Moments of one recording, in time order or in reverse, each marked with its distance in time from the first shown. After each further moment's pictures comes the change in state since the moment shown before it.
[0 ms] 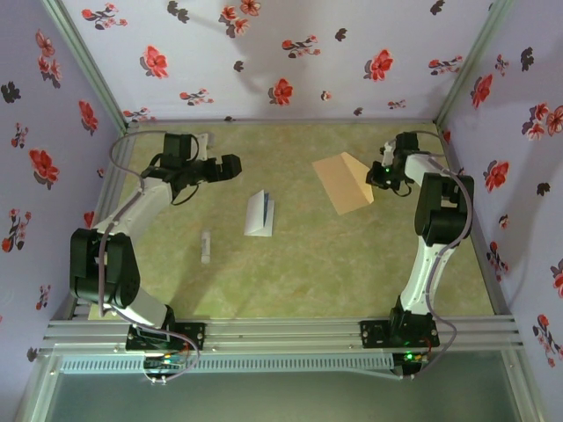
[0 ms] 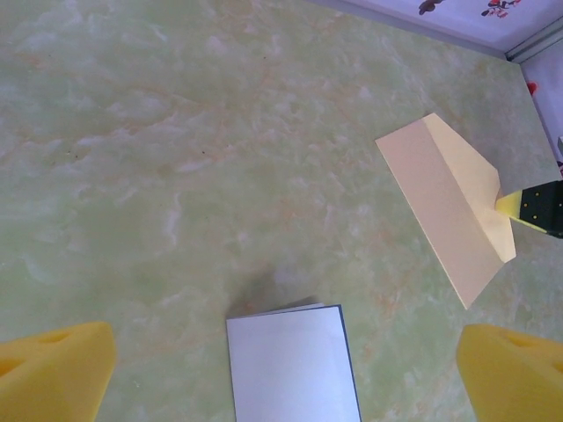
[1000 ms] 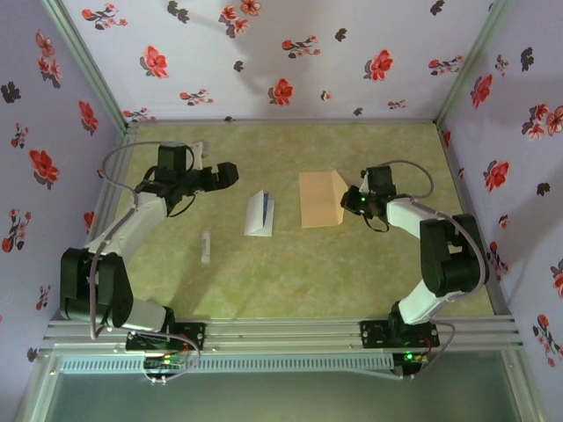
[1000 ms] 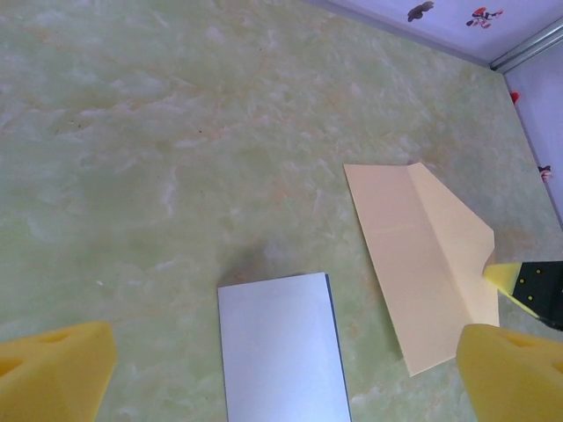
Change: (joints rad) left arm 0.000 -0.139 -0.138 0.042 0.000 -0.047; right arm 0.272 -0.470 -0.623 0.453 0.111 0.426
